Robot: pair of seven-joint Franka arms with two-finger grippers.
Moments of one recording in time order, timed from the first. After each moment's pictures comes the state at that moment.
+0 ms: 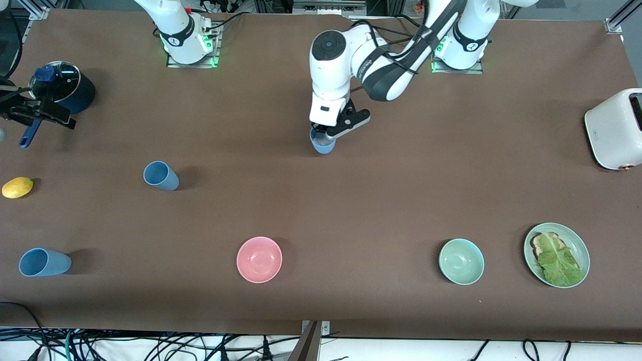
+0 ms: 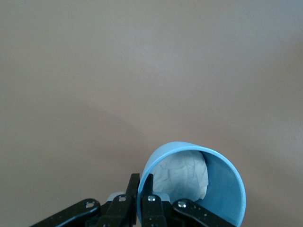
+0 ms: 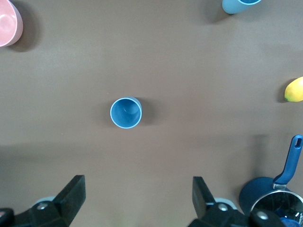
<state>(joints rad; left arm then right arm) -0.56 0.45 -0.36 -1.75 0.21 2.14 -1.55 -0.02 0.03 -0.06 -1.61 0.00 1.57 -0.02</state>
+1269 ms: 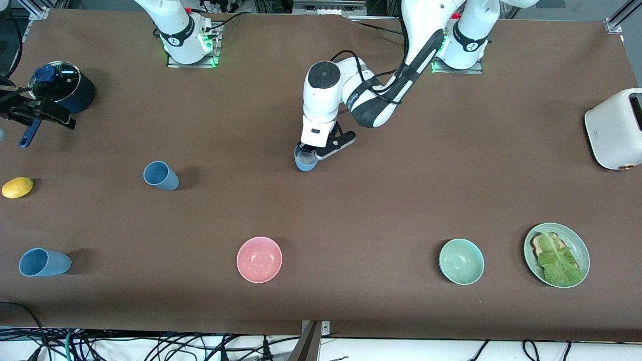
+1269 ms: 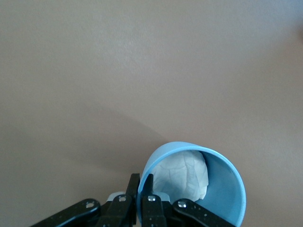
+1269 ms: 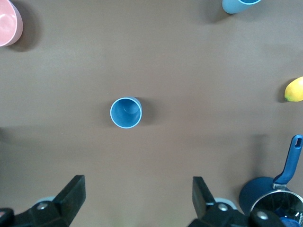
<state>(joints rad) -0.59 0.62 -0.30 -1.67 0.23 2.36 -1.59 -0.02 0.03 -0.06 -1.61 0.00 1.57 -0.02</state>
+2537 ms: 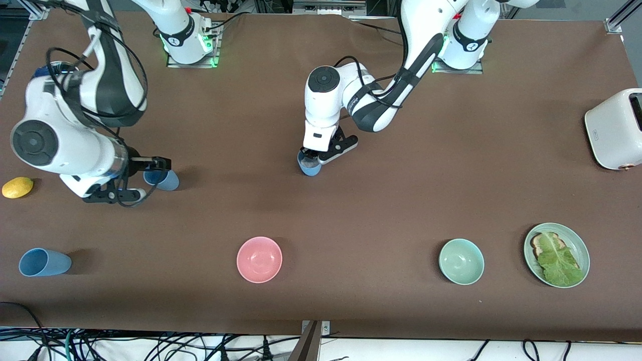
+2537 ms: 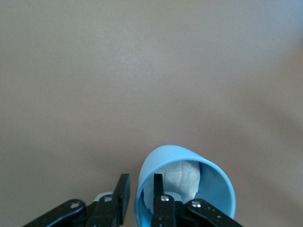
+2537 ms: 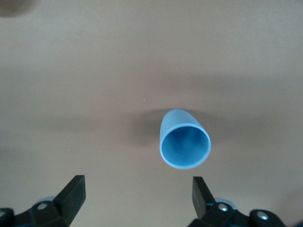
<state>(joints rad) -0.59 0.64 -0.29 -1.66 0.28 2.35 -1.62 0.17 0.34 -0.04 -1.70 0.00 1.84 0.11</state>
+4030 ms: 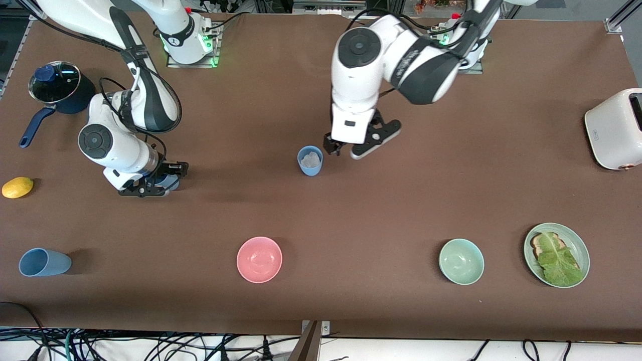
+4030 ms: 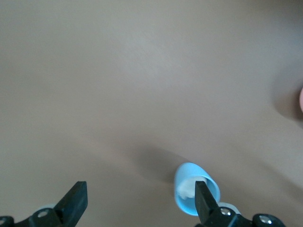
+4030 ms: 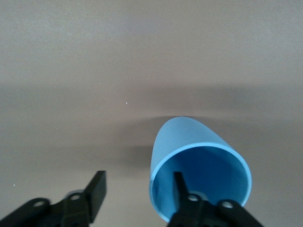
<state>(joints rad) -0.44 0.41 -0.30 -1.45 0.13 1.82 -1.33 0.17 0.33 -0.05 -2.07 0.00 2.26 0.11</state>
